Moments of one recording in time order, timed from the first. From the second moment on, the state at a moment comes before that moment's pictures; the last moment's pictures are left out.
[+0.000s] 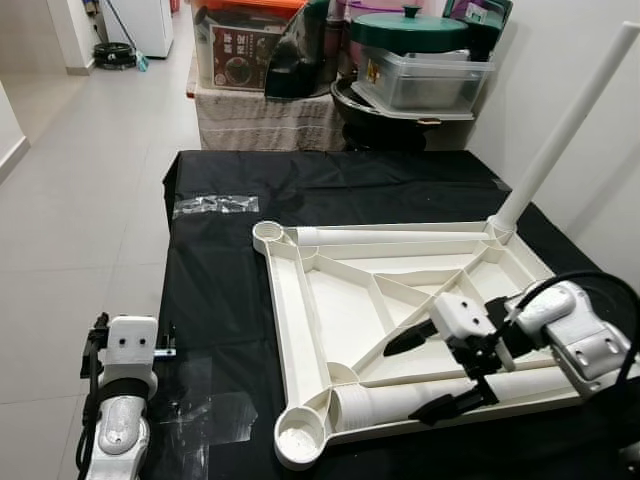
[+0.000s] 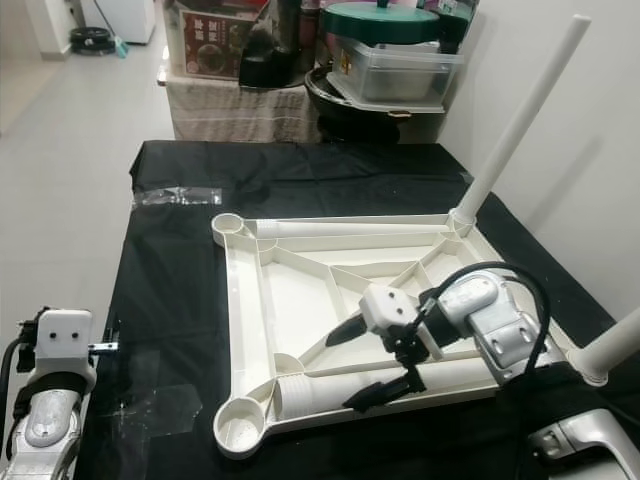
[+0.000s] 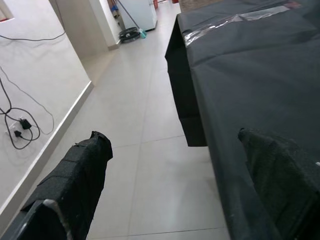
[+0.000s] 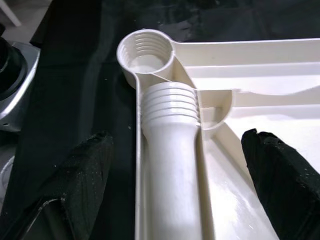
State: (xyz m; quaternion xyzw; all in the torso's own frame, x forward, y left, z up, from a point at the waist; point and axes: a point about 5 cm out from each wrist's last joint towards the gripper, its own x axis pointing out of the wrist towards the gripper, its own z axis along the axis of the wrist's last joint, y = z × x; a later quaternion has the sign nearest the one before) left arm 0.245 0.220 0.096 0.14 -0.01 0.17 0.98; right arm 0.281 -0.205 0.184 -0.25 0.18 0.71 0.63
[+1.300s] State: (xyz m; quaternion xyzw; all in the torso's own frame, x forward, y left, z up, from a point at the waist) left arm 0.240 0.179 0.108 0.11 -0.05 0.05 0.99; right arm 0.348 -0.125 0.172 0.04 -0.07 0.14 0.99
